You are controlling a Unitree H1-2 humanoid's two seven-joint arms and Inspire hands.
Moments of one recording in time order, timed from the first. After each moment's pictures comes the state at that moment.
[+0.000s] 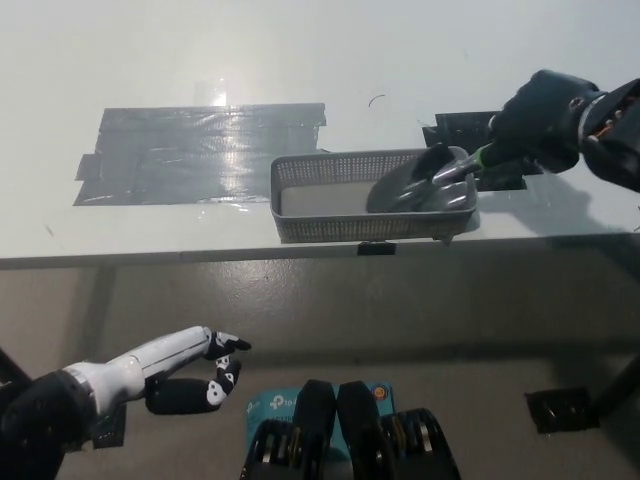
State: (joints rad) left_arm -0.30 0.45 -0.15 -0.32 0.45 0.46 -0.91; right_arm -1.03 -0.56 0.60 0.28 -1.06 -0.21 0.84
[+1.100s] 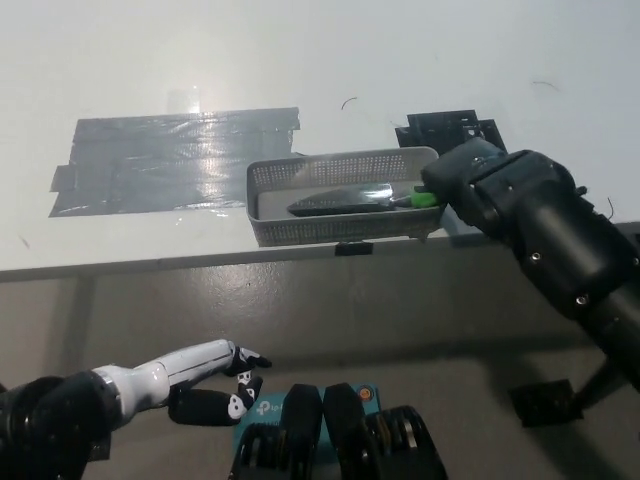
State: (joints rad) left_arm -0.30 0.38 -0.15 -0.31 0.55 0.46 -1.04; right_arm -0.97 -0.27 0.58 0.53 -1.14 0.10 0.79
